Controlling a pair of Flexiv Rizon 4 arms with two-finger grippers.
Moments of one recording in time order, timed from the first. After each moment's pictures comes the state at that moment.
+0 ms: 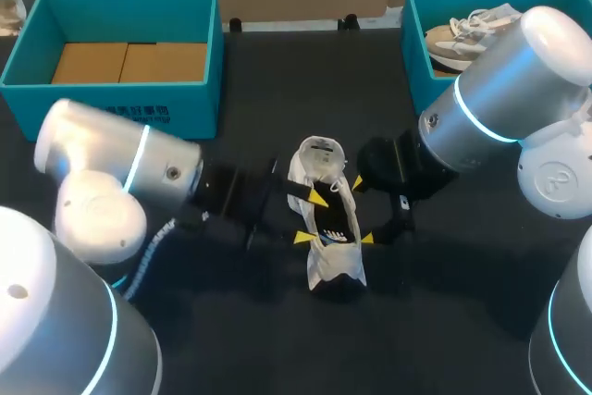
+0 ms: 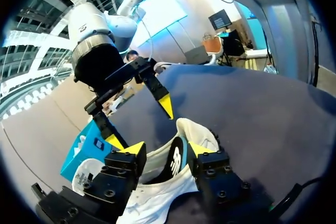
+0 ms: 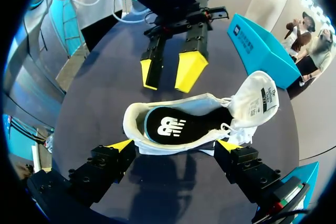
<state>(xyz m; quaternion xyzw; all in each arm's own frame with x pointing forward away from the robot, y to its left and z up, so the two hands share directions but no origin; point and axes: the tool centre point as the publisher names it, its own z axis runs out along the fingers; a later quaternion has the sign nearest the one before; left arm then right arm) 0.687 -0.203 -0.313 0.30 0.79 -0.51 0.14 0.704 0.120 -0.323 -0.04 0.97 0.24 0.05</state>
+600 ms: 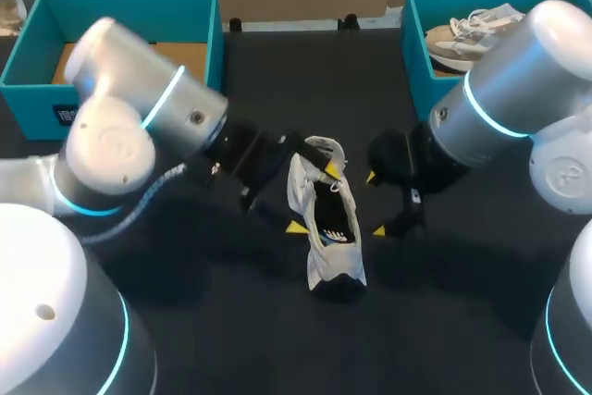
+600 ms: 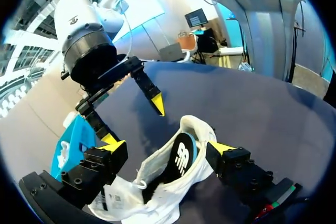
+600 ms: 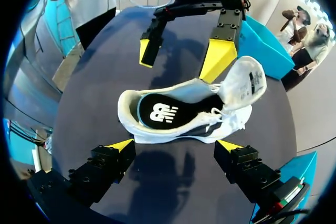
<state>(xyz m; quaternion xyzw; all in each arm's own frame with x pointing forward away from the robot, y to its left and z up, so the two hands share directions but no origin) 0.705 -0.209 -0.295 0.38 0.81 -0.45 0.06 0.714 0.096 -0.317 -0.01 0.97 0.22 0.06</state>
